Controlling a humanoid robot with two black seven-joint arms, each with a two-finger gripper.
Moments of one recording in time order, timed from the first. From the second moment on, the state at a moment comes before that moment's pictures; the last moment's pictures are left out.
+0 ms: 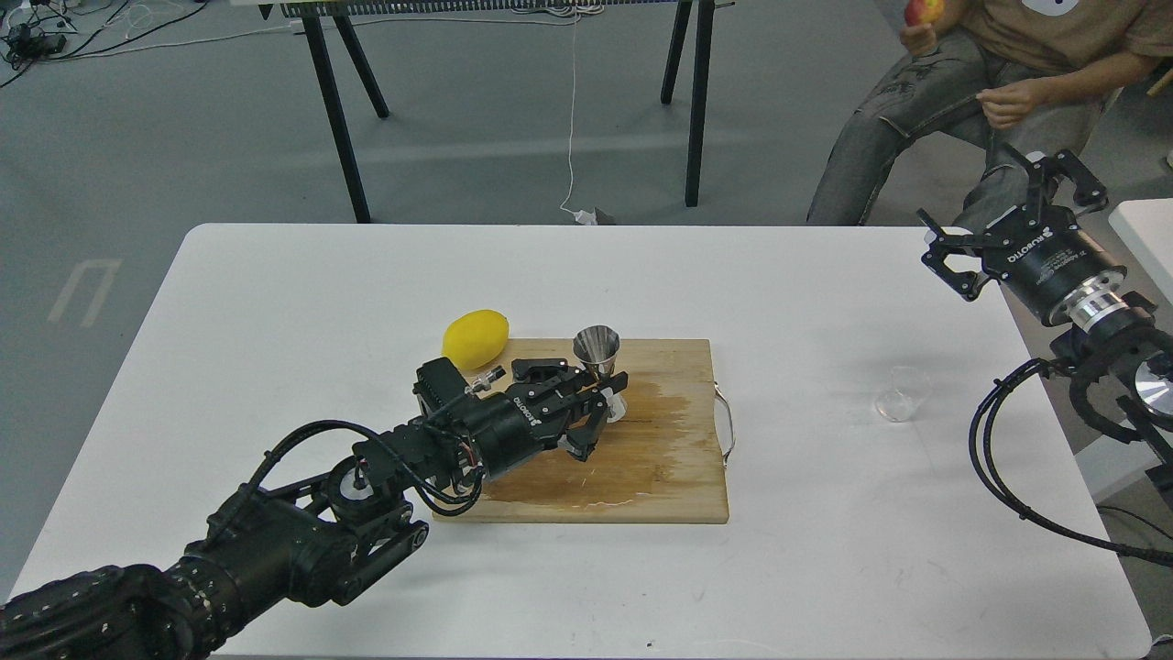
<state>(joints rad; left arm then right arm) -0.62 -0.04 -0.34 -0.58 2.06 0.49 -0.49 0.37 -0.58 1.16 0.91 0.21 0.49 -0.11</state>
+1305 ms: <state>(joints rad) -0.56 -0.04 -0.34 -0.57 2.06 0.49 -0.49 0.37 -0.59 1.18 0.91 0.21 0.49 -0.11</state>
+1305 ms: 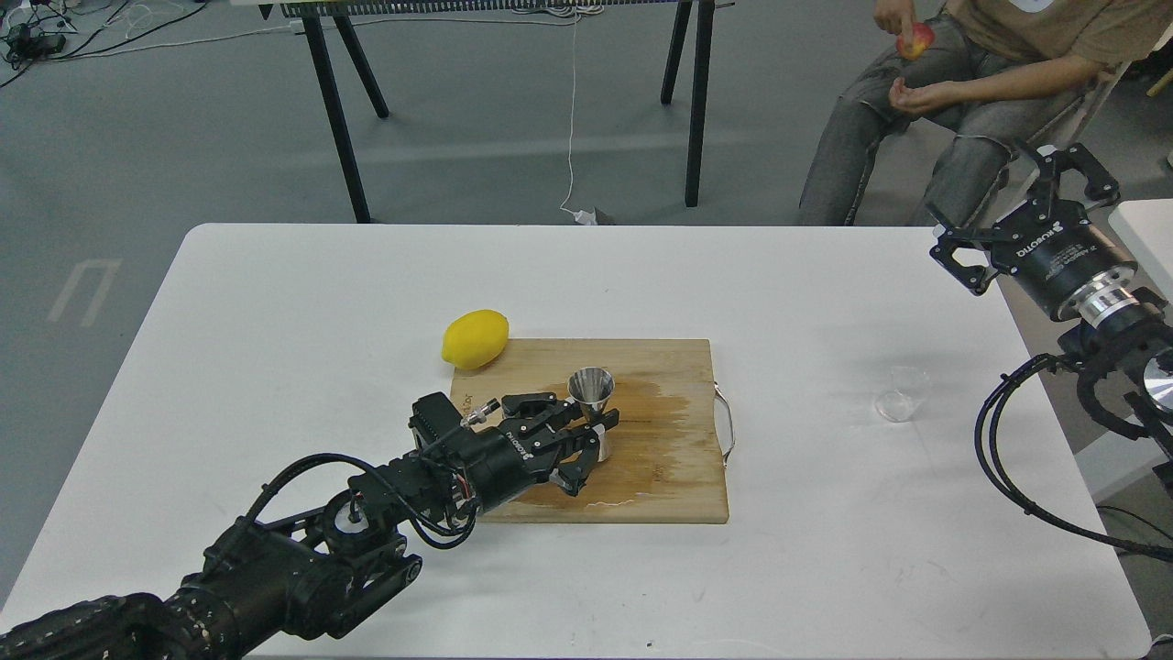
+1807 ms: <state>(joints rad) -0.51 -0.04 -0.33 -0.57 2.06 0.49 -0.49 0.37 -0.59 1.18 0.91 0.21 0.49 -0.11</state>
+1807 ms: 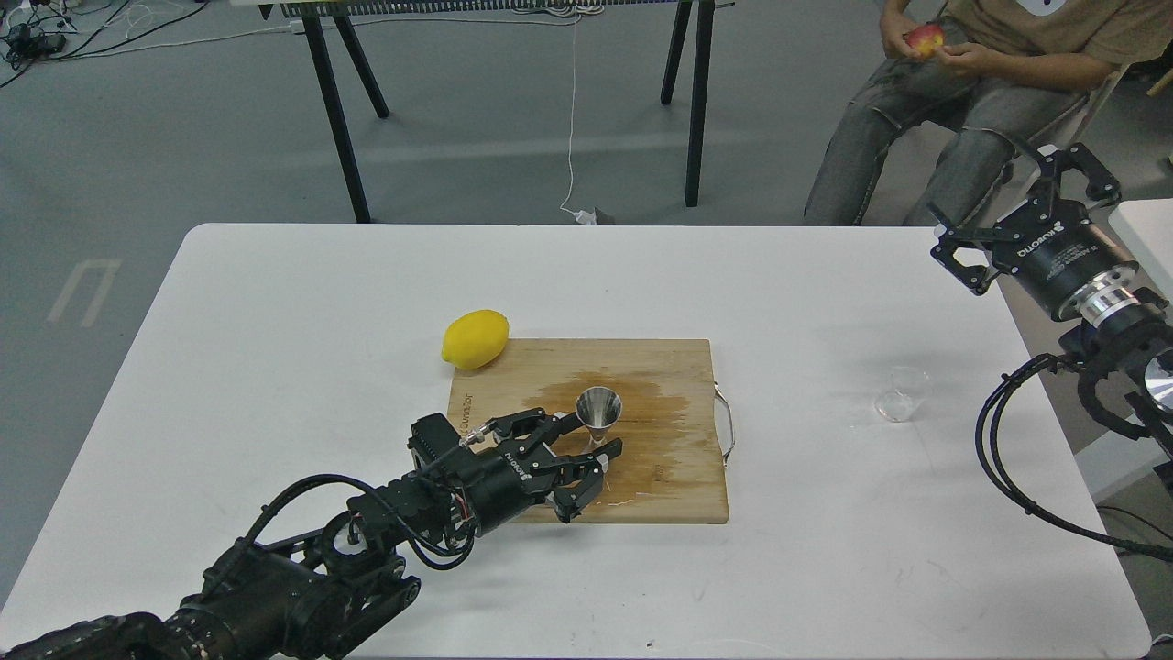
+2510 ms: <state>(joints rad) -0.48 0.08 -0.34 -0.58 2.06 0.49 -0.49 0.37 -0.58 1.18 0.91 0.22 0.49 -0.11</state>
